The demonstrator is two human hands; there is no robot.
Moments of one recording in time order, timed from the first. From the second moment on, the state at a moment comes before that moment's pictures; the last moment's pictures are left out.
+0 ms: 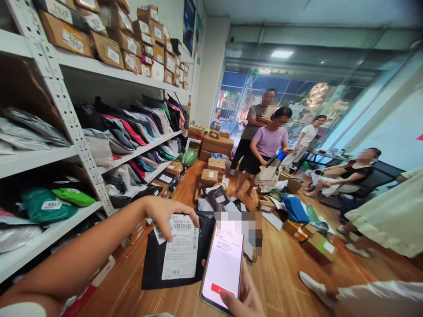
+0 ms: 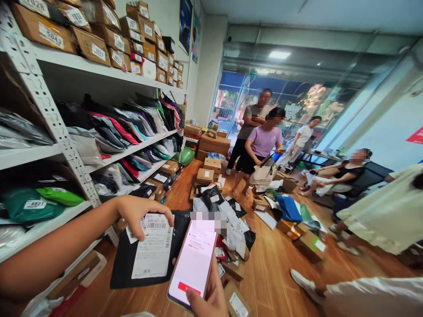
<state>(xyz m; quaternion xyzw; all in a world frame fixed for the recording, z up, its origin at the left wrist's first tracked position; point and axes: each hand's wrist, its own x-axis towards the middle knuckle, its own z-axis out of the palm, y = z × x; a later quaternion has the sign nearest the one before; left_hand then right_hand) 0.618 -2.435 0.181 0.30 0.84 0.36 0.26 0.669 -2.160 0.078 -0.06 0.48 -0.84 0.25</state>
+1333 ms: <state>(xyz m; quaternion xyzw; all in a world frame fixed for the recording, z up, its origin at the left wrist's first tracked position) 0.122 -2.305 0.128 -0.05 0.68 0.73 0.01 0.440 -2.153 0.075 0.06 0.39 -0.92 -0.04</state>
